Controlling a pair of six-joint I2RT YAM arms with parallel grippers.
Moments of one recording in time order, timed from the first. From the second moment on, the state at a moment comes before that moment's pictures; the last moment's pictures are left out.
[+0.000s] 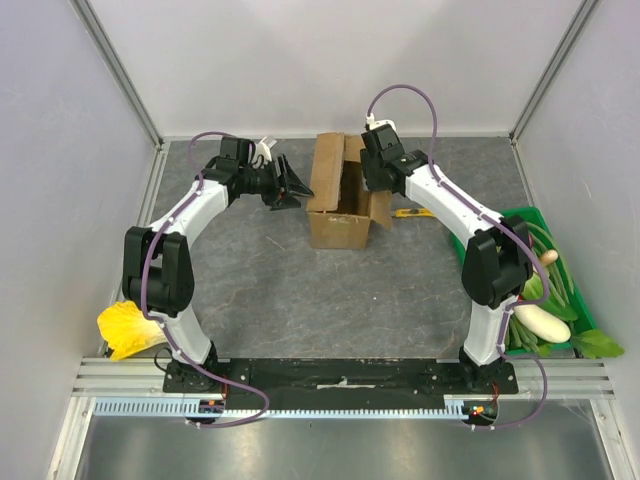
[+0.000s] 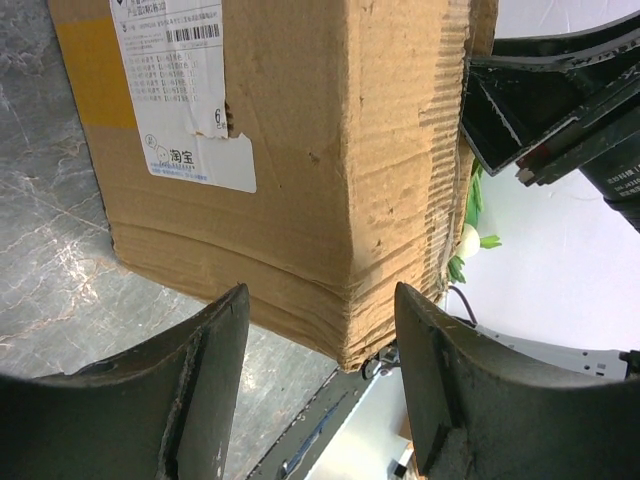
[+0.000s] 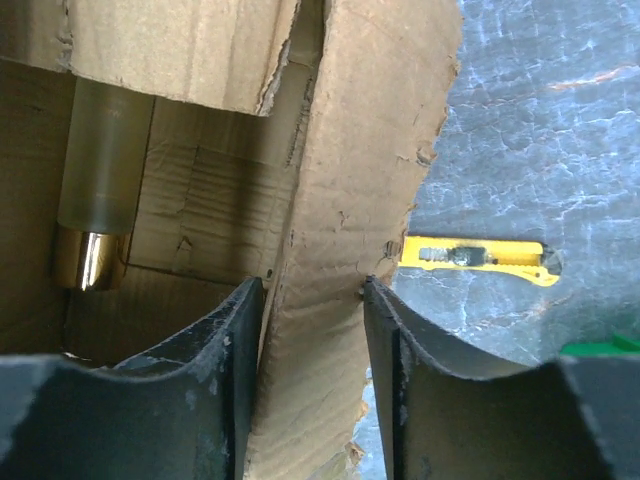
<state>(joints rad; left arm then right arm) -0.22 1.77 1.37 -0.37 0.78 -0.63 0.49 1.90 1.70 -0.62 0.33 0.25</state>
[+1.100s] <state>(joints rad) -0.46 1.78 1.70 -0.78 0.03 -0.33 0.65 1.86 1.62 -0.58 0.36 0.45</state>
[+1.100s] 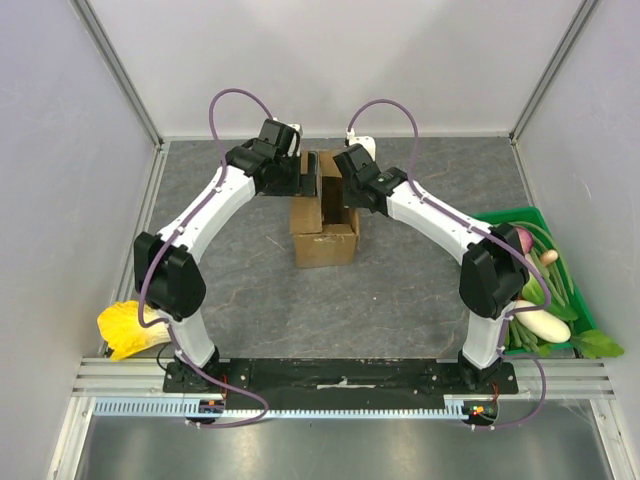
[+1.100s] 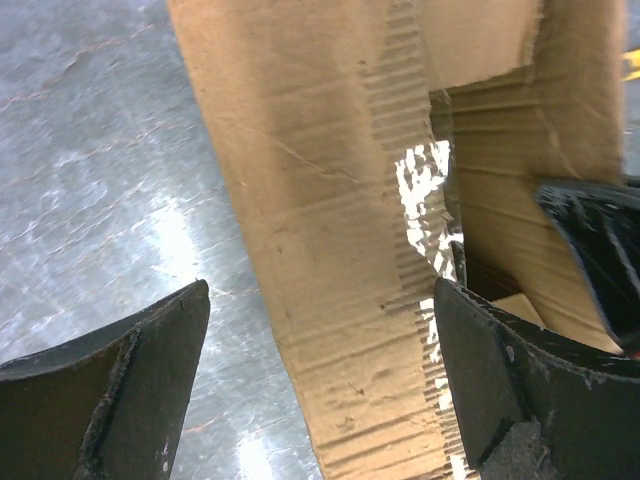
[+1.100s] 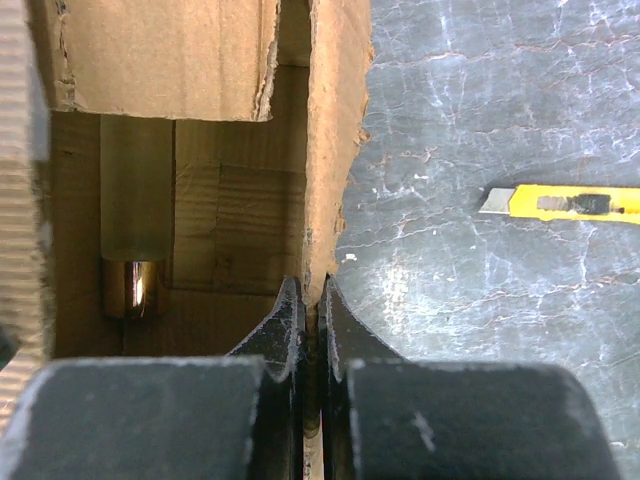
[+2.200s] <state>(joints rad) -0.49 1.95 1.84 -0.91 -0.05 -0.34 0.68 1.78 1.44 -0.37 0.35 0.50</state>
